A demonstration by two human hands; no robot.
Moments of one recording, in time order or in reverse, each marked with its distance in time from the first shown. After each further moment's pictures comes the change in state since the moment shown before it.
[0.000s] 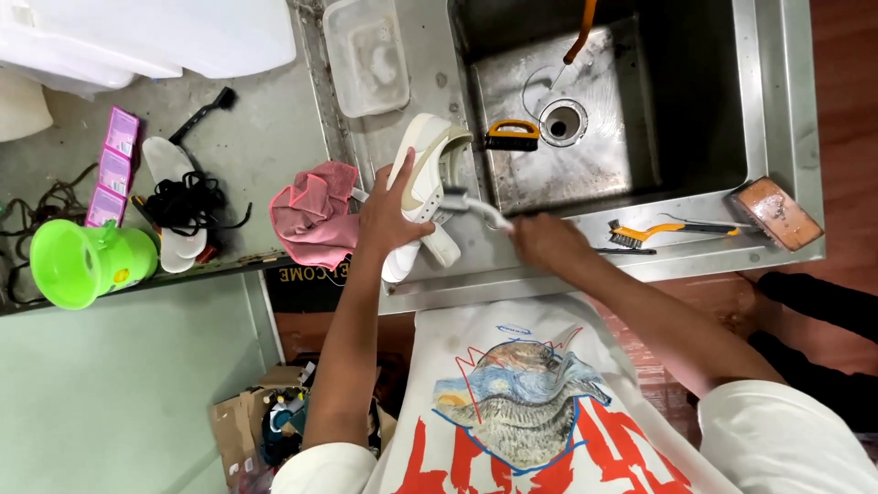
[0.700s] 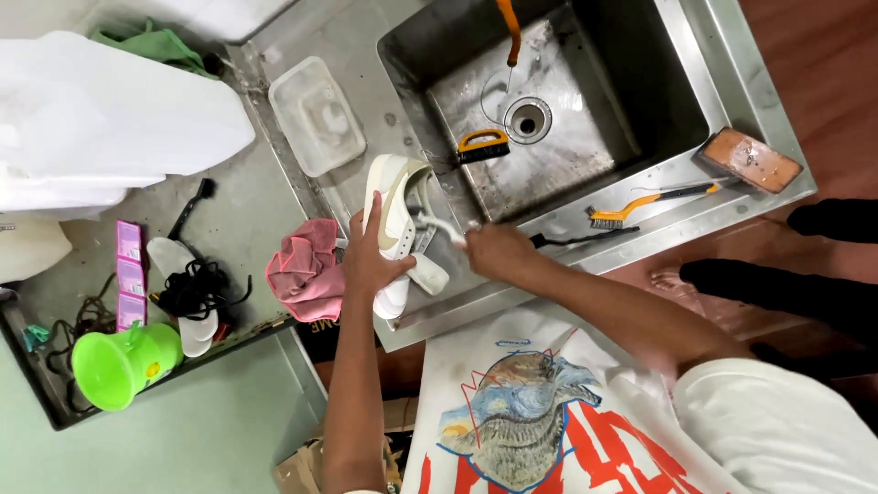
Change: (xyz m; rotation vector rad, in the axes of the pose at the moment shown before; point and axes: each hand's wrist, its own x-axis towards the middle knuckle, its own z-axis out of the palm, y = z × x) left_hand 0.000 0.015 -0.004 0.078 -0.040 -0.041; right_hand 0.026 -0.022 0.024 0.198 0.118 -0.034
